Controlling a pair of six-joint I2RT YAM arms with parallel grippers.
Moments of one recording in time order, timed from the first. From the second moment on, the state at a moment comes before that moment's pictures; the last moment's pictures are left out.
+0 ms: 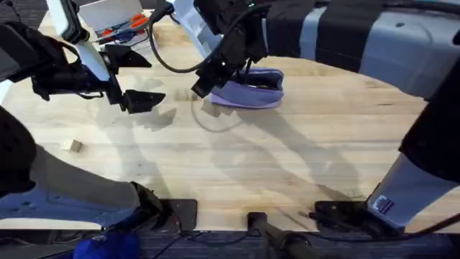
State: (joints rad) left arm 0.57 1.72 1.11 -0.98 1.00 1.68; right arm 0.75 2.00 1.60 -0.64 -0.10 -0.20
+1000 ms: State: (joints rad) left arm 0.57 1.72 1.11 -0.98 1.00 1.68; right arm 0.75 2.00 1.62 -0.65 -0.10 -0.19
